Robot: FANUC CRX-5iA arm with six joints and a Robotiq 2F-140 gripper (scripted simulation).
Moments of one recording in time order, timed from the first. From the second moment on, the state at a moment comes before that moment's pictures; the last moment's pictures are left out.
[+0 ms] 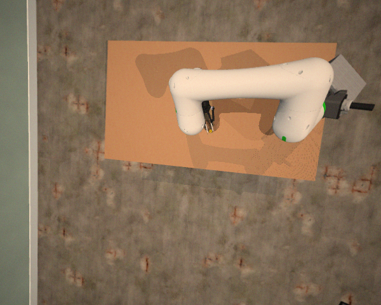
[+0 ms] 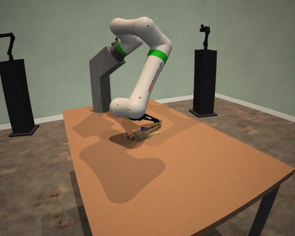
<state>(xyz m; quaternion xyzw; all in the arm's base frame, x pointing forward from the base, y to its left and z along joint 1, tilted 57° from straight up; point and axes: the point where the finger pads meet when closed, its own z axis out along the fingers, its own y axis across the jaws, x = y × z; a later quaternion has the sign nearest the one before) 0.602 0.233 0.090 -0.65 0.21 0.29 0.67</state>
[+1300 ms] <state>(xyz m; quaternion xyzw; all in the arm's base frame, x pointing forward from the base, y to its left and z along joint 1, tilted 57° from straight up) 0.569 0.167 0.119 -0.65 0.21 0.29 0.67</state>
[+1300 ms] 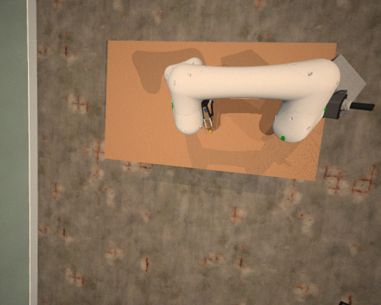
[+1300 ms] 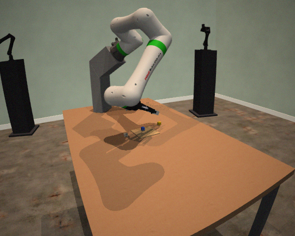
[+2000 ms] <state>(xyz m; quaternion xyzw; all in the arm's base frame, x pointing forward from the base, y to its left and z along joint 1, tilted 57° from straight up) 0.551 0.173 0.132 -0.68 0.30 0.20 0.64</state>
